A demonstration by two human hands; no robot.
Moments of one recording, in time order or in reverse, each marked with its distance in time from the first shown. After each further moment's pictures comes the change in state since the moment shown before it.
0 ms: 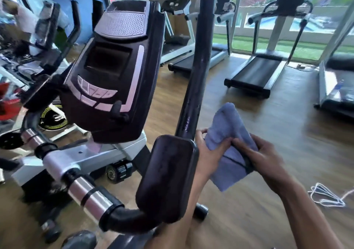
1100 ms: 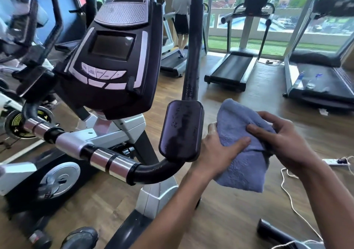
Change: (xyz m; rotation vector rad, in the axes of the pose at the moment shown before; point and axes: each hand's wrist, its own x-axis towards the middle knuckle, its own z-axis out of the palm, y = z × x) left_hand -0.110 0.045 -0.045 0.232 -0.360 0.072; right_hand -0.105 -0.034 -0.007 0.137 0.089 -0.021
